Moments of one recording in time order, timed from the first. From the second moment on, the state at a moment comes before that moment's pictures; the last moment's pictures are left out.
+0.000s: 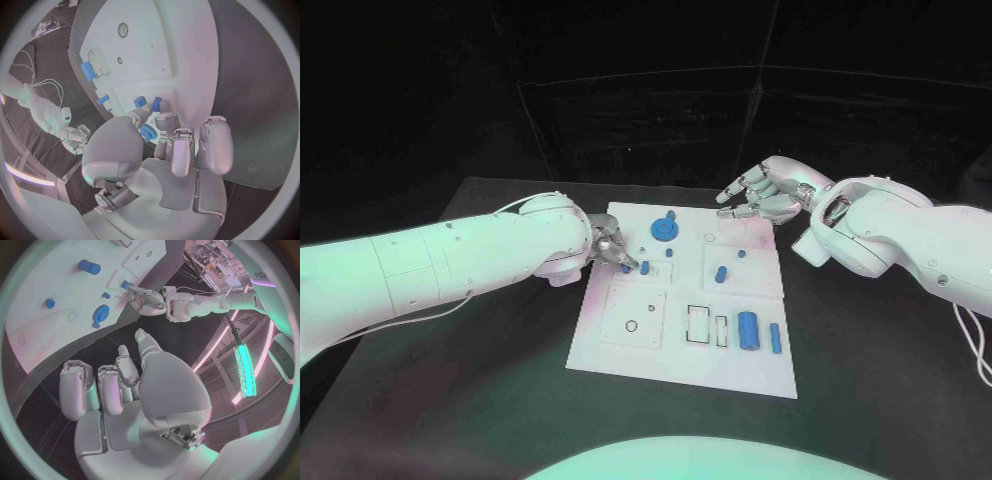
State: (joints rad) left arm 1.26 -0.69 -0.12 1.36 -1.07 0.04 -0.53; left_hand 1.02 -0.10 0.48 0.06 0.05 0.92 0.03 0.74 0.43 1.29 -0.04 1.10 0.89 1.47 -0.09 1.57 1.31 0.05 1.47 0.02 1.38 1.31; right arm 1.28 -0.78 -0.03 1.44 -0.93 -0.19 0.04; right_hand 1.33 -0.03 -0.01 0.05 0.29 0.94 0.15 0.12 0.07 1.34 0.07 1.23 1.26 1.46 0.00 1.48 1.31 0.04 1.46 0.10 1.45 1.31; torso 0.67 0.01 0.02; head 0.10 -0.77
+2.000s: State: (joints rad) left arm 1.26 -0.63 -0.12 1.29 -1.09 -0.20 0.06; left_hand 1.40 -0.09 0.28 -0.02 0.05 0.79 0.16 0.47 0.17 0.86 0.10 0.56 0.29 1.22 0.02 0.98 0.83 0.17 1.14 0.12 0.64 0.64; right arm 1.28 -0.78 -0.03 1.43 -0.94 -0.20 0.03; right_hand 1.33 -0.02 -0.01 0.05 0.31 0.94 0.15 0.12 0.07 1.34 0.07 1.23 1.26 1.46 0.00 1.47 1.31 0.04 1.45 0.09 1.45 1.31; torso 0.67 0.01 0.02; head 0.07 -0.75
